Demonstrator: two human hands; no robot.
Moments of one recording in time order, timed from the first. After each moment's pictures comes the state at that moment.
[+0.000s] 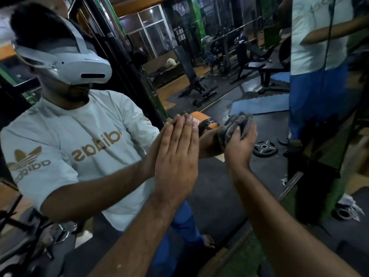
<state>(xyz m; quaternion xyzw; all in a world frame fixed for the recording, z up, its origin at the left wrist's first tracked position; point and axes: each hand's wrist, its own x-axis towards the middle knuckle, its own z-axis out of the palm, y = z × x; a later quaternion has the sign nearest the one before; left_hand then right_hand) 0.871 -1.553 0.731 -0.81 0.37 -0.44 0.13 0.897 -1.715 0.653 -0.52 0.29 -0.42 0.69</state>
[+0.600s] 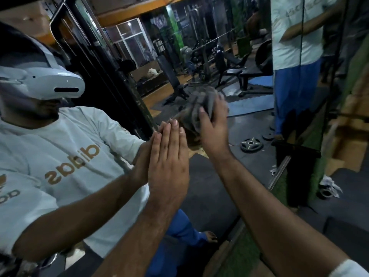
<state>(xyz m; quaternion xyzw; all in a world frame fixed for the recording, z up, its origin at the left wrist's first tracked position) 0.847 -1.441 0.725 -0.82 0.34 -0.44 0.12 0.867 -1.594 0.724 -0.62 0.14 -0.49 0.60</state>
